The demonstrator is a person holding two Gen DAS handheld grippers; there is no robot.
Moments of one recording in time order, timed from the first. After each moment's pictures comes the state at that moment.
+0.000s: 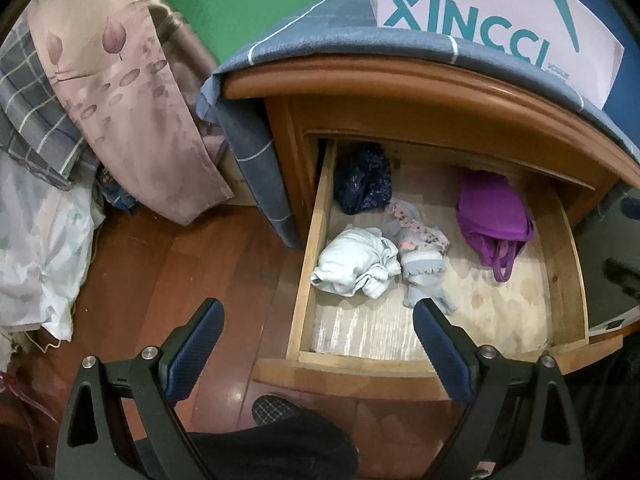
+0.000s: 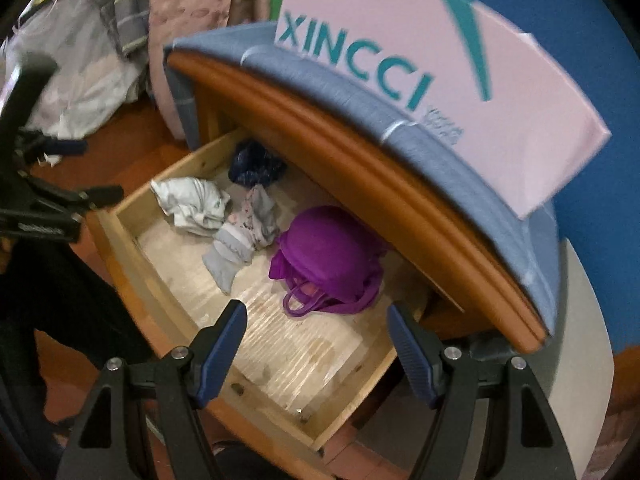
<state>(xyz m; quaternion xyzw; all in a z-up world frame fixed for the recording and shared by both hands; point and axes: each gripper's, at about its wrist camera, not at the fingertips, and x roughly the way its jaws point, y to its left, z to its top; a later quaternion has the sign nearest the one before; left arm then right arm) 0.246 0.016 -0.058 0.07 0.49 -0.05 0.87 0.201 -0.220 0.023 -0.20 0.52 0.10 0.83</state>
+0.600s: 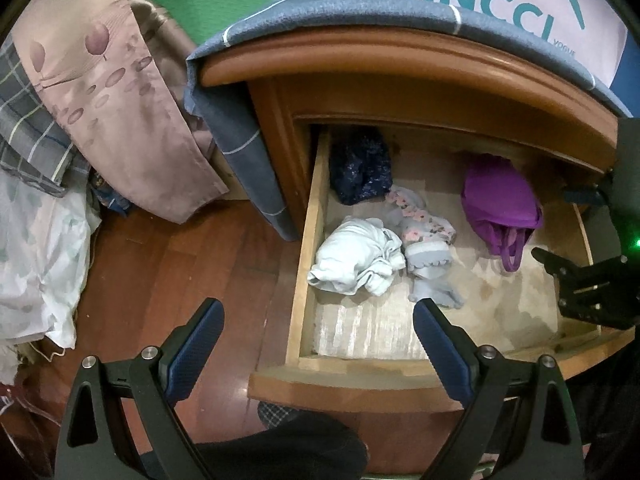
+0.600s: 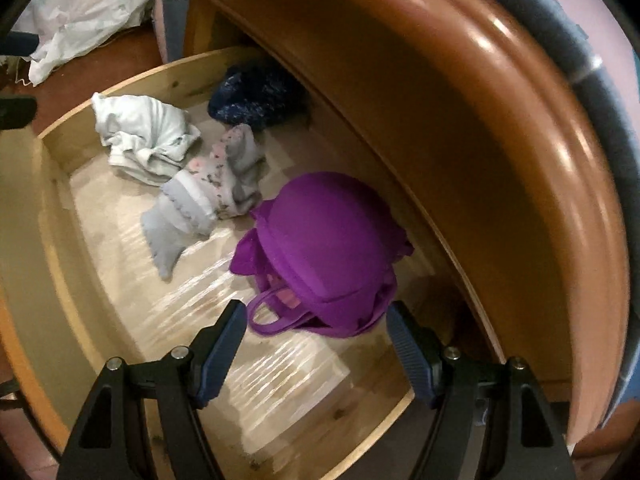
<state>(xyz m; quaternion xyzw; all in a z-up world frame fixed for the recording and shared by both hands) 0.260 0.011 -0.072 0.09 0.51 -0.06 0.85 0.249 -0.206 -0.077 -0.31 0.53 0.10 0.78</state>
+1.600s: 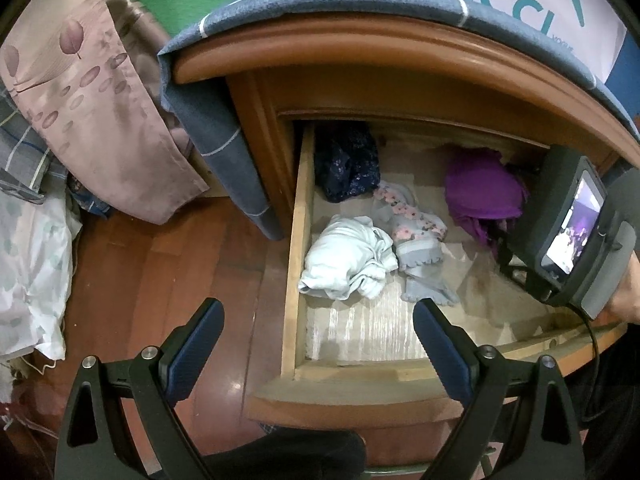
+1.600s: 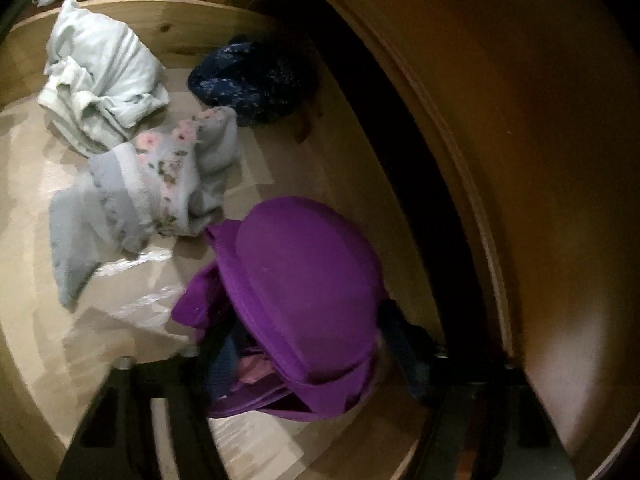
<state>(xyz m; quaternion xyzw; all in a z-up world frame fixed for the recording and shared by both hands) 0.273 0.014 -0.077 0.09 0.53 -0.10 0.84 0.258 -0.172 -0.140 -0.46 0.43 0.05 0.78</state>
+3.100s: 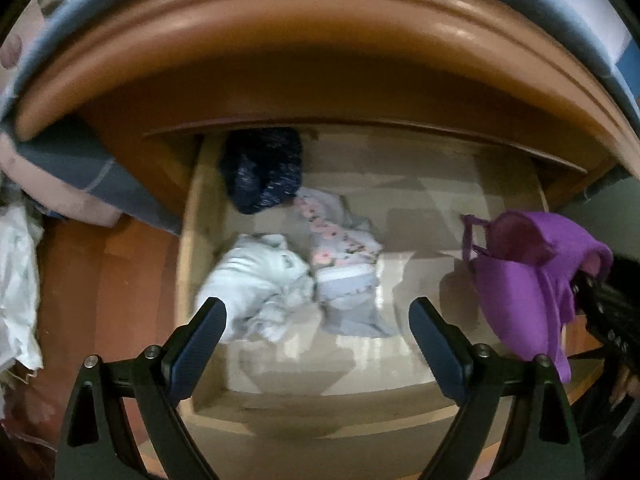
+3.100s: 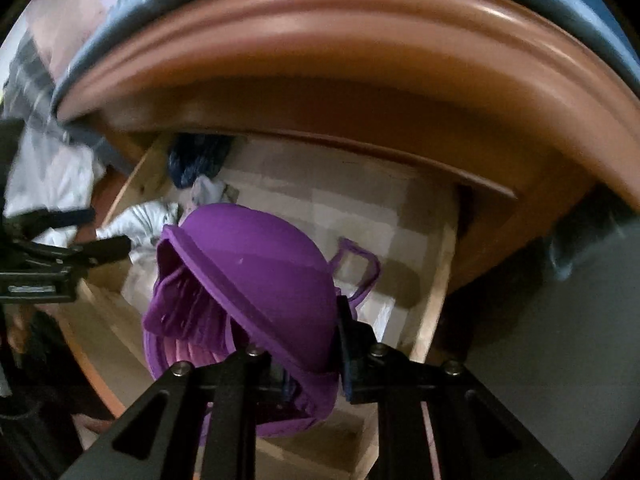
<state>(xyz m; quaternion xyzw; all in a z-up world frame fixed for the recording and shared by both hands) 0.311 -0.060 -0.106 0.07 0.58 -0.15 0.80 0.217 -0.304 -0.074 0.06 0.57 0.05 0.82</state>
